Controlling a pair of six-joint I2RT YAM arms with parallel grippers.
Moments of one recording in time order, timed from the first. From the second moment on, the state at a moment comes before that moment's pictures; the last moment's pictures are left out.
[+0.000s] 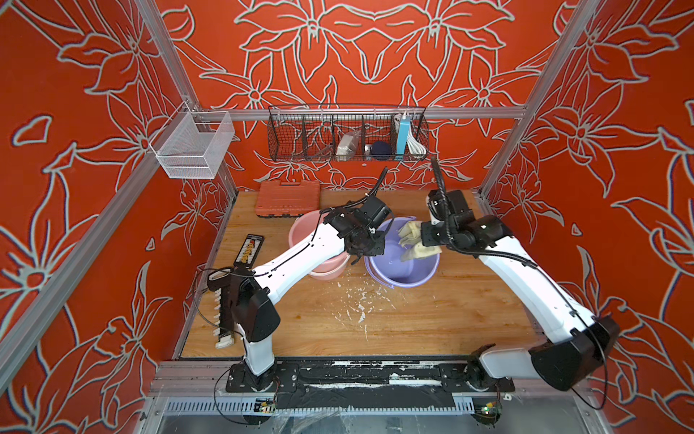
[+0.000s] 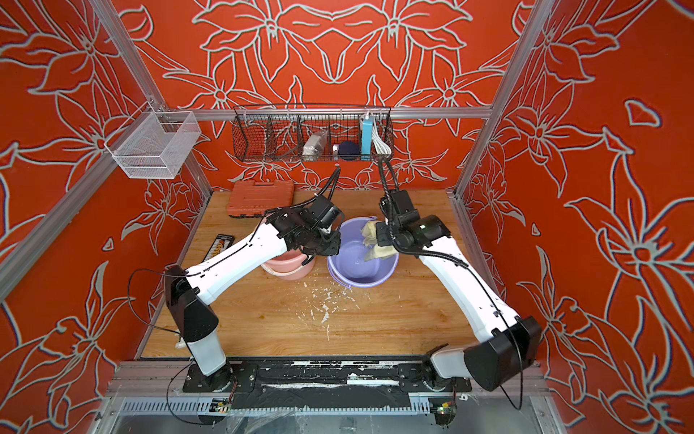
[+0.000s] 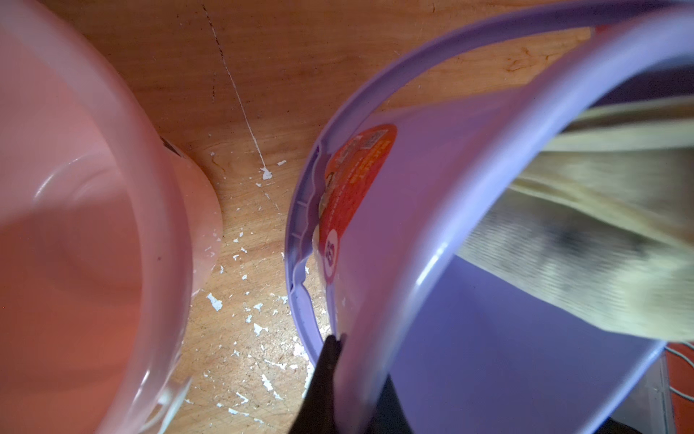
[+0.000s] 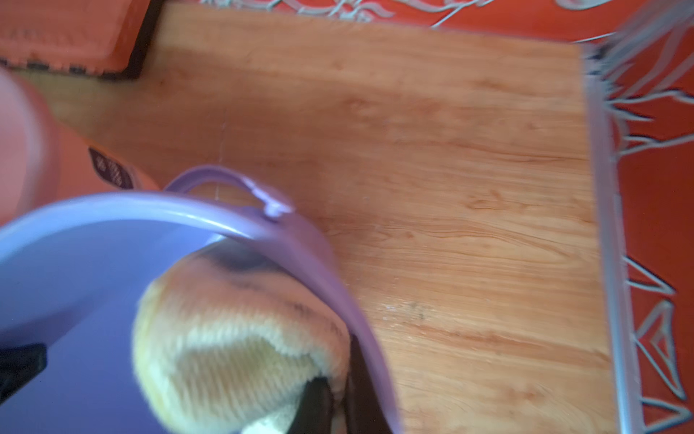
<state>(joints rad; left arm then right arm) -0.76 1.81 1.82 -1.06 -0.04 -0.65 0.43 1.31 1.41 -0.95 0.19 0.23</state>
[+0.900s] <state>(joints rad) -0.76 1.80 1.76 -1.01 -0.06 -0.65 0.43 0.99 1.28 -0.83 0.03 0.25</state>
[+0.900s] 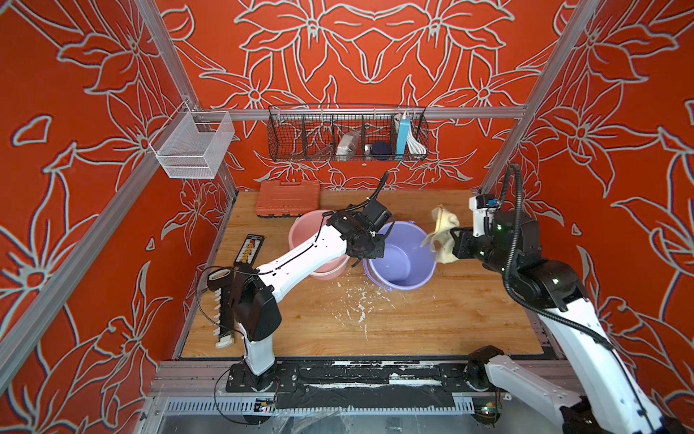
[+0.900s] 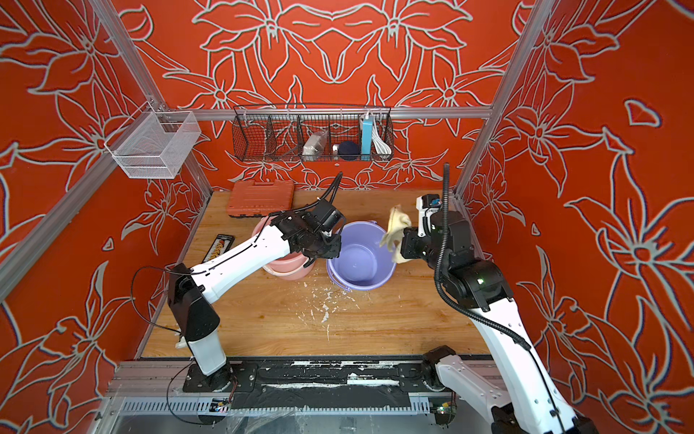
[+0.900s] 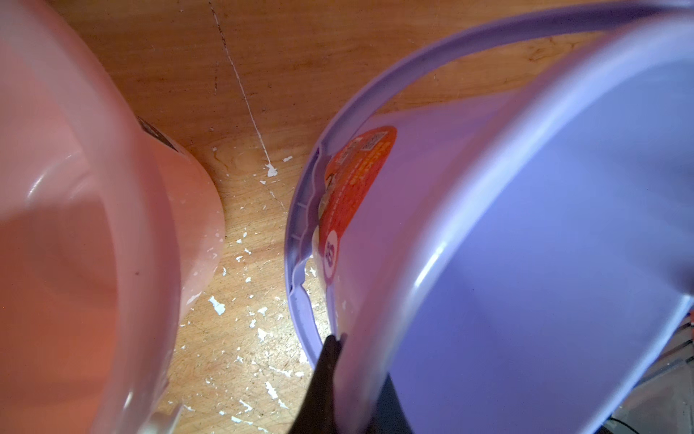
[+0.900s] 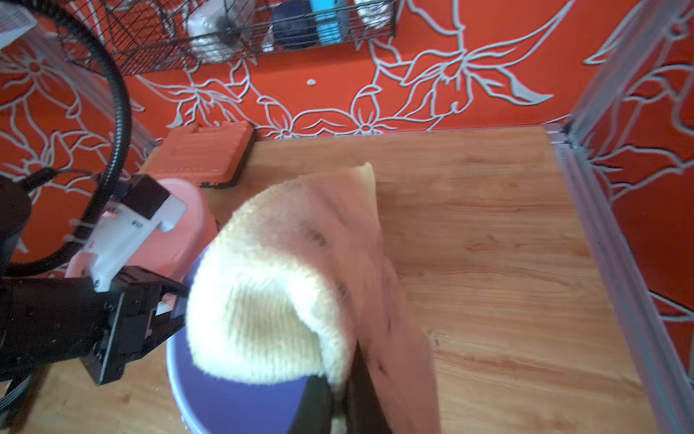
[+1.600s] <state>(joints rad) -0.74 1.81 1.81 -1.01 0.11 -0.71 0.55 1.40 1.16 -0.74 0.16 0.16</state>
